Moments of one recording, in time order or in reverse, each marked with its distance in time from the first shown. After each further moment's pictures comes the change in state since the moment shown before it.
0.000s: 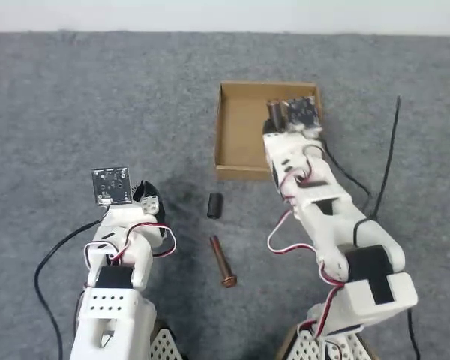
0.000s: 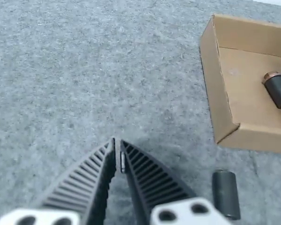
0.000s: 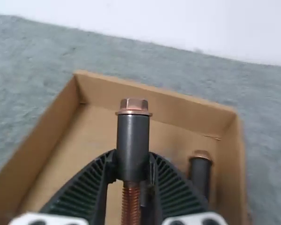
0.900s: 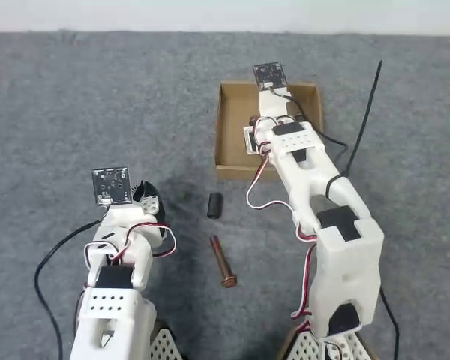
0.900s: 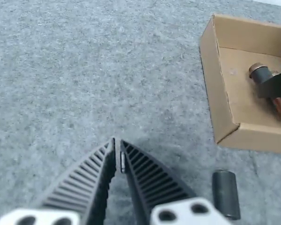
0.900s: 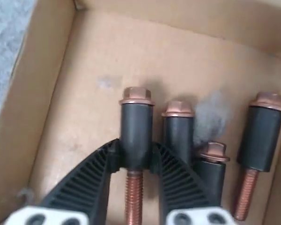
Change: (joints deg) left arm 0.0 0.0 0.0 0.0 0.0; right arm -2.7 23.6 -41.2 48.5 -6.2
